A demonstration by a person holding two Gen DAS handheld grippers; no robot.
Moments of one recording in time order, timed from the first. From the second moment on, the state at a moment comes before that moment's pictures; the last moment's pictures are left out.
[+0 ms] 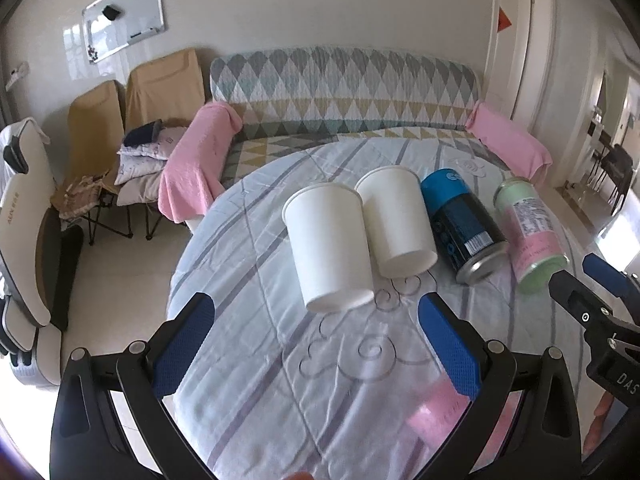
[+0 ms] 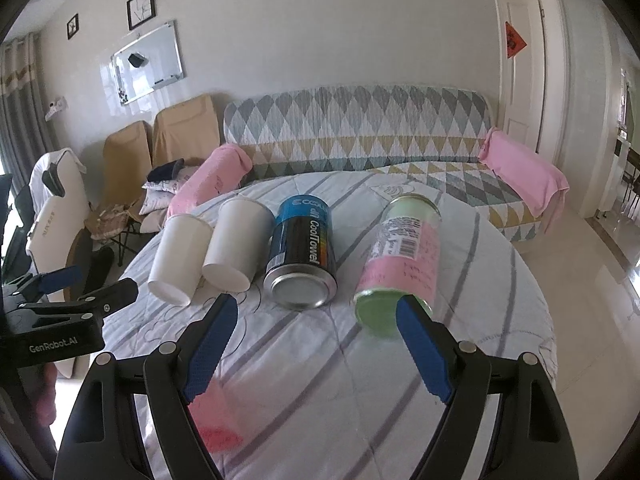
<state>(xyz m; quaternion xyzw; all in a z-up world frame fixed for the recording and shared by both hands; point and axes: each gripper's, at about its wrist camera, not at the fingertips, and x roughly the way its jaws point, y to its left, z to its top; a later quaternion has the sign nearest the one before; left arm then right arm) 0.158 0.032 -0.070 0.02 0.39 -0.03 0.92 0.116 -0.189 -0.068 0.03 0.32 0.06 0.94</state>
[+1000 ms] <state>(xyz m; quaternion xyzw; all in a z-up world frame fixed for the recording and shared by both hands) 0.206 0.039 -0.113 0.04 0.45 -0.03 0.89 0.161 -0.180 -0.079 0.03 0.34 0.06 0.94</state>
